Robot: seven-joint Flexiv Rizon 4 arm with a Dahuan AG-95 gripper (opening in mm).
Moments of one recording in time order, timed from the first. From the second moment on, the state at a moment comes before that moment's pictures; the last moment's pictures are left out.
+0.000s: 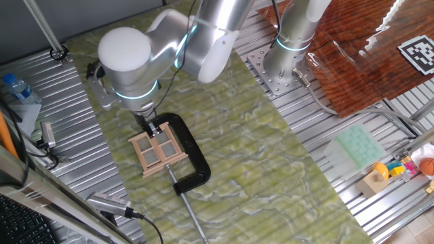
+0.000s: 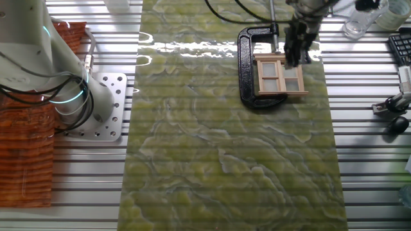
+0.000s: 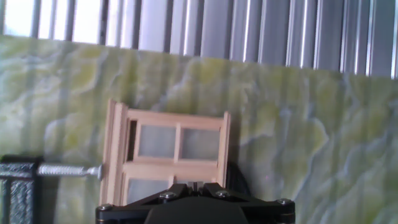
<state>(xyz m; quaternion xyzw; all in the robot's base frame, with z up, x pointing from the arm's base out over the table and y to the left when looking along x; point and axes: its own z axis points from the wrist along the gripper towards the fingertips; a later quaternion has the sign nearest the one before) 0.598 0.075 0.100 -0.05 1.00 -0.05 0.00</state>
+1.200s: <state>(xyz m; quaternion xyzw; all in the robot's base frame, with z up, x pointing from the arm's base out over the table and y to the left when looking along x) 0.609 0.080 0.060 -0.05 1.00 -0.05 0.00</state>
